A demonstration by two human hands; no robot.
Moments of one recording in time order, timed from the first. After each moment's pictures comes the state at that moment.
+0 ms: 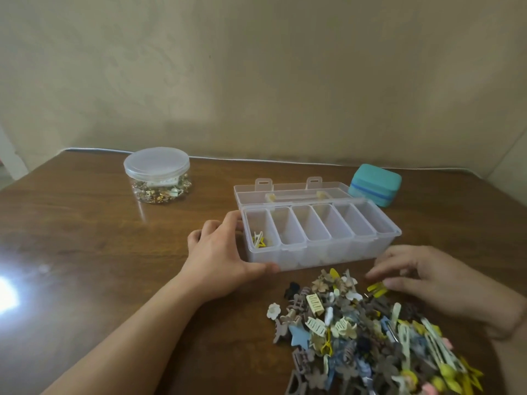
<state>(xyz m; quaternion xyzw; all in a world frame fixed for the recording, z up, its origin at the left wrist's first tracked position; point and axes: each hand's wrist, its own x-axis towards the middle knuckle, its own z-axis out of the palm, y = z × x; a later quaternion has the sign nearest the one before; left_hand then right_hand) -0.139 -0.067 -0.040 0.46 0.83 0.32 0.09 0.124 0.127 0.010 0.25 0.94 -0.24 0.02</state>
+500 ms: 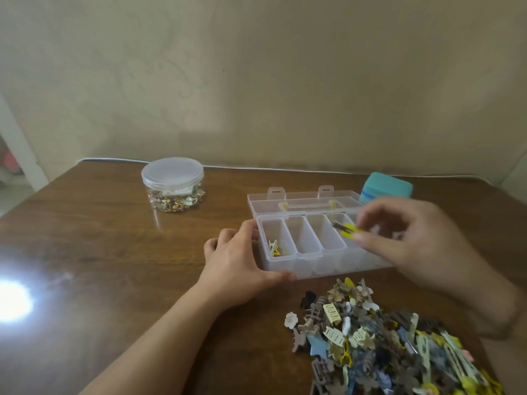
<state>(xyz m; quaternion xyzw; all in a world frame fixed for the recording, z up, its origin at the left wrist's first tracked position) -0.138 -0.066 -0.039 0.46 0.83 0.31 0.09 0.070 0.070 0.058 0.21 0.91 -0.26 -0.27</state>
